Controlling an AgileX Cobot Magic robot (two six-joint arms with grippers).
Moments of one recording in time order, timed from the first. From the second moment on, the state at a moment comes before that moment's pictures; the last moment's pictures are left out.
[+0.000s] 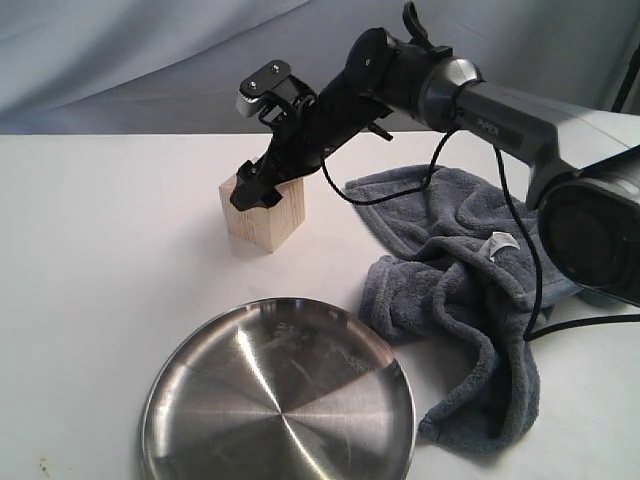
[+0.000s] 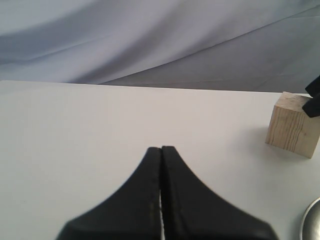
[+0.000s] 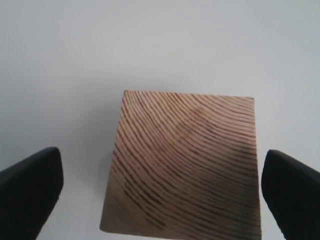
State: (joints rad) left arm 0.02 0.00 0.00 0.04 0.26 -0.07; right arm 0.48 2.48 -2.20 0.56 0.88 -0.84
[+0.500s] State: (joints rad) left arm 0.02 0.00 0.00 0.04 0.26 -0.07; right arm 0.48 2.55 -2.20 0.56 0.87 -0.80
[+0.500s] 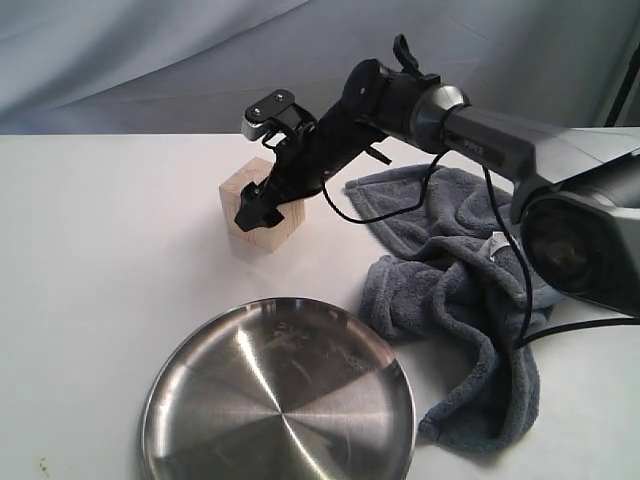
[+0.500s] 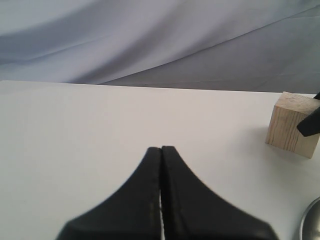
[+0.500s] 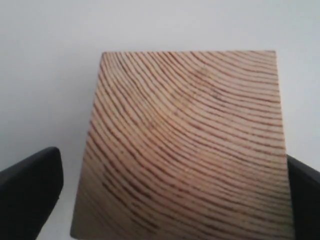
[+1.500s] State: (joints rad) left arm 0.02 0.00 0.00 0.04 0.26 -0.07; right arm 0.48 2.58 -2.20 0.57 0.80 -0.78
